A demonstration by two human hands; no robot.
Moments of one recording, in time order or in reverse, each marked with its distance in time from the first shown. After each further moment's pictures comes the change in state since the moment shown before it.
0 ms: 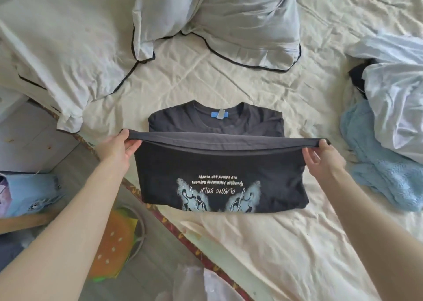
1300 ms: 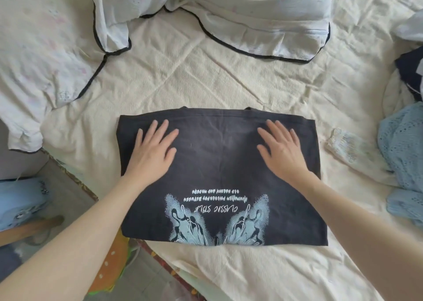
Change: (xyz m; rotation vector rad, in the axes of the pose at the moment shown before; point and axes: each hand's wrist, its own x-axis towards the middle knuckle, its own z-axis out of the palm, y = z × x) left_hand 0.086 -0.080 0.087 1.649 -0.578 1.059; right_hand 0.097 0.082 0.090 -1.788 -0.618 -1.175
